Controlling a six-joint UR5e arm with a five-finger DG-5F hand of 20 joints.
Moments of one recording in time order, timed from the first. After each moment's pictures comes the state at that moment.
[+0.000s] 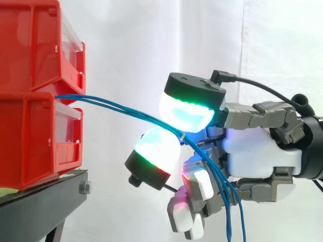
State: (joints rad) arm 0.10 -2.30 -1.22 -2.72 -1.52 -0.18
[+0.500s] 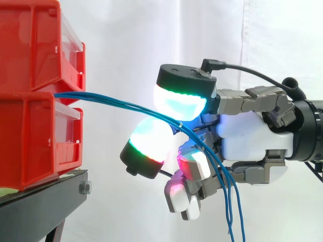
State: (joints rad) arm 0.09 -2.30 -1.16 -2.82 -1.55 -0.20
